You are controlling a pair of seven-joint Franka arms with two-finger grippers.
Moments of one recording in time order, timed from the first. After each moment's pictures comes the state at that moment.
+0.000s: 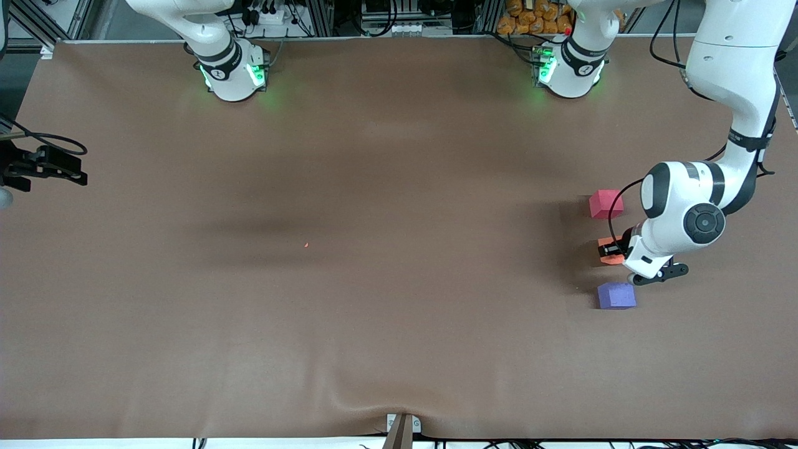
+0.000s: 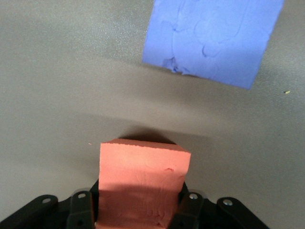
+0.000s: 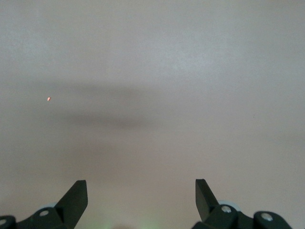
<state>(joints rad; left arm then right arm) 0.08 0.49 -0.06 -1.99 0.13 2.34 -0.30 0.07 0.13 -0.16 -1.42 -0.01 1.45 -0.21</state>
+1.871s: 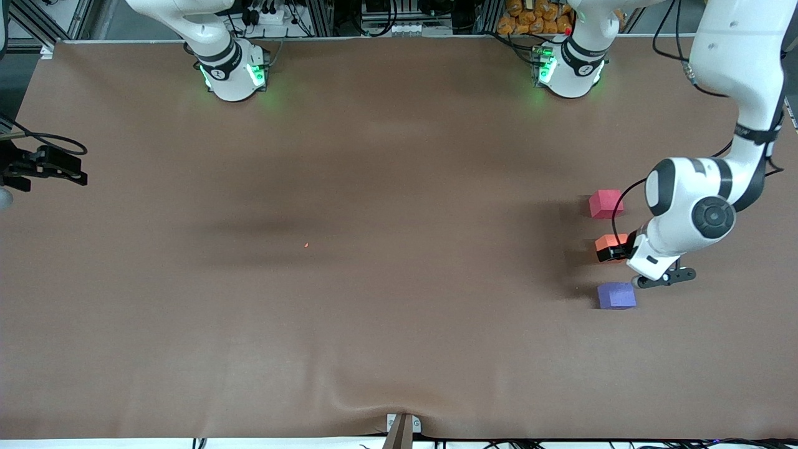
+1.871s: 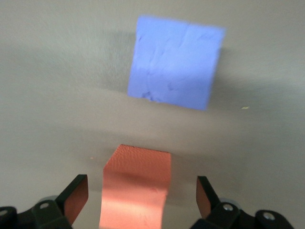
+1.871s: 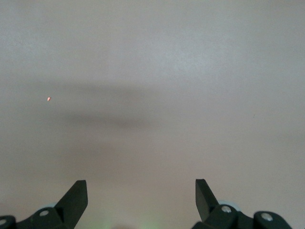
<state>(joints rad) 0.08 0.41 -0.09 -1.97 0.13 2.32 -0.25 0.07 0.13 -0.16 -1.42 -0.01 1.45 -0.21</state>
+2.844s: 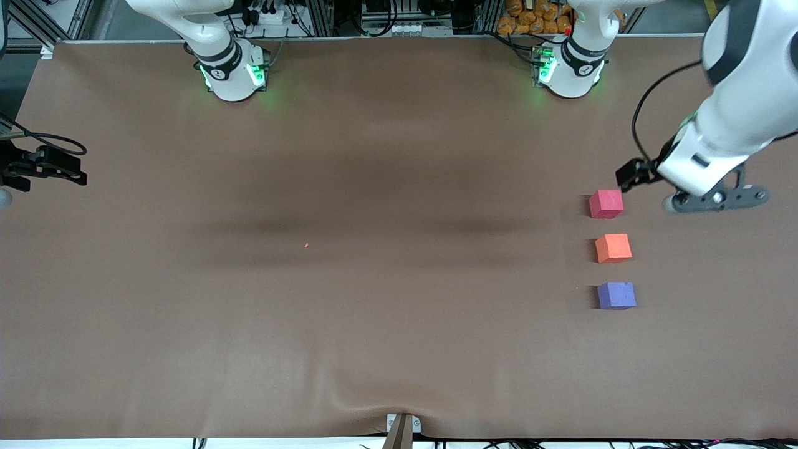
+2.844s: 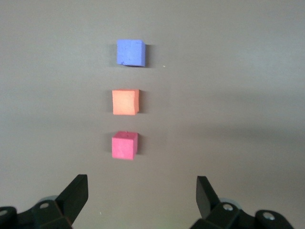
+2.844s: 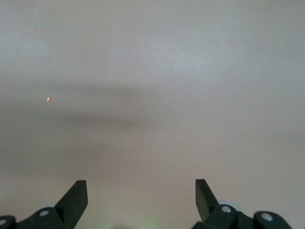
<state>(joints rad) 0.07 0.05 -0.28 -1.62 0.07 1.59 -0.24 0.07 0.13 -0.16 -1.42 -0.01 1.45 -0.21</state>
